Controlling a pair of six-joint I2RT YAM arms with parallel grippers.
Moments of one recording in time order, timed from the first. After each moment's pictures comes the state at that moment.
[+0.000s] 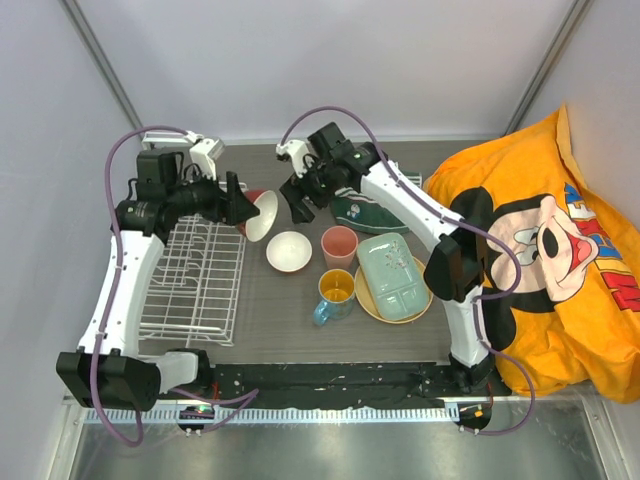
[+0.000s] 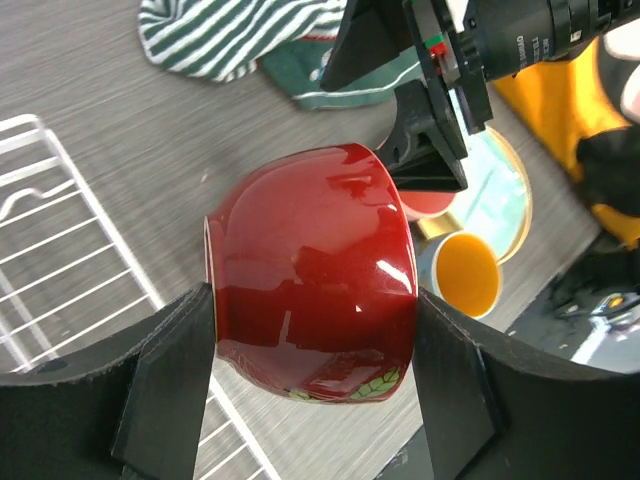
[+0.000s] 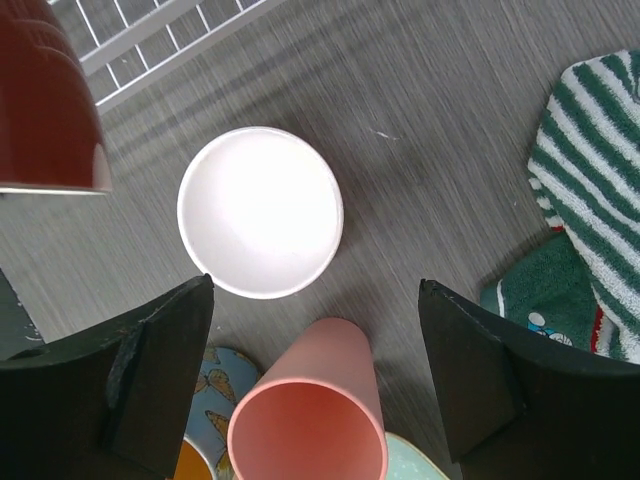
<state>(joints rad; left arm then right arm) -0.06 1.21 1.32 -0.75 0.67 0.02 0.69 2.08 2.08 -0.89 -0.33 -0.23</state>
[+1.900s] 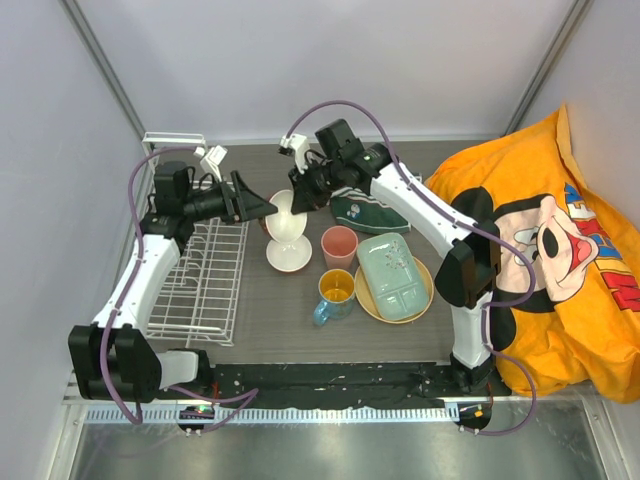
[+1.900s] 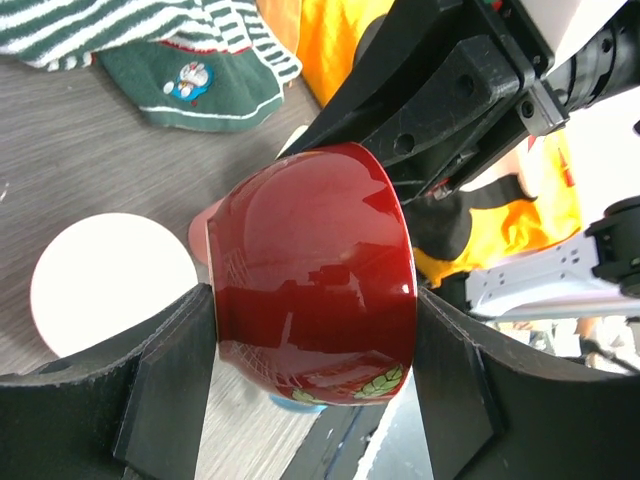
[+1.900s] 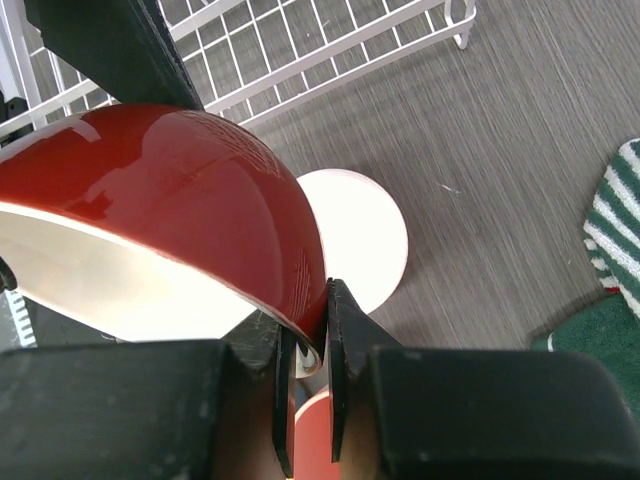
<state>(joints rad) -0.06 1.26 1.03 -0.21 0.95 -0.52 0.67 1.99 1.99 -0.77 -0.53 -0.17</state>
